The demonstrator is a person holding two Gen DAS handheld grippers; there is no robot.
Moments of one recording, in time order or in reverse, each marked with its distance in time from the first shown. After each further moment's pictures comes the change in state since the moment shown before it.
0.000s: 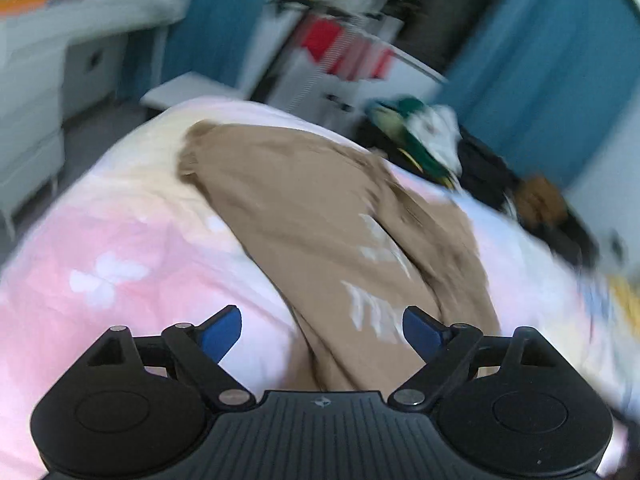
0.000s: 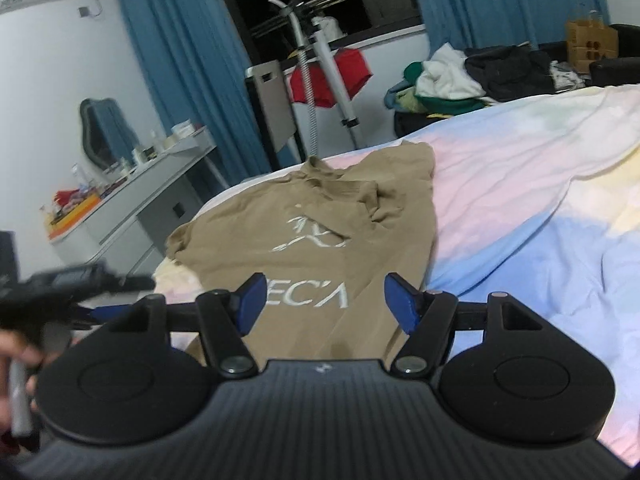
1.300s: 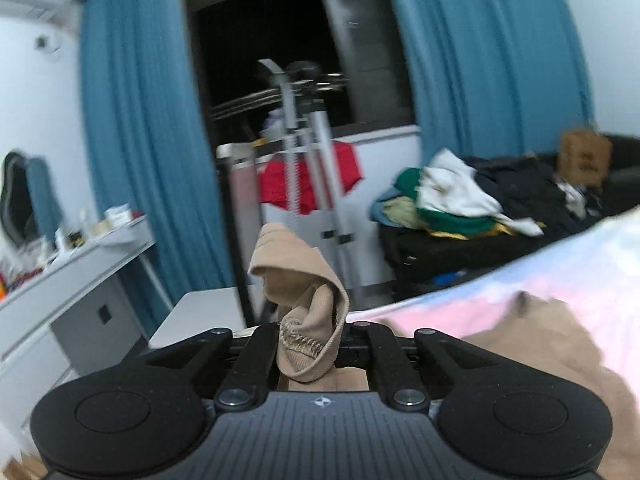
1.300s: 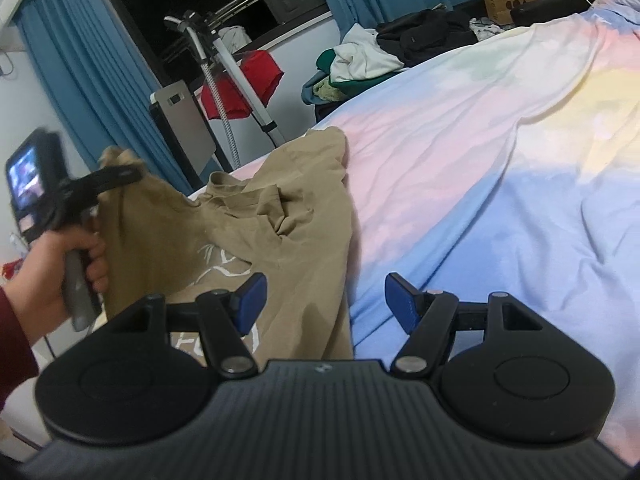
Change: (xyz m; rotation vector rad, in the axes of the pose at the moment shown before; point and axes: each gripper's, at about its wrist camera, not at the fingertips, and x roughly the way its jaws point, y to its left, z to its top) left arm 0.190 -0.226 0.071 0.707 -0.367 0.294; right arm 0.065 -0.068 -0.004 0.234 0.007 -0.124
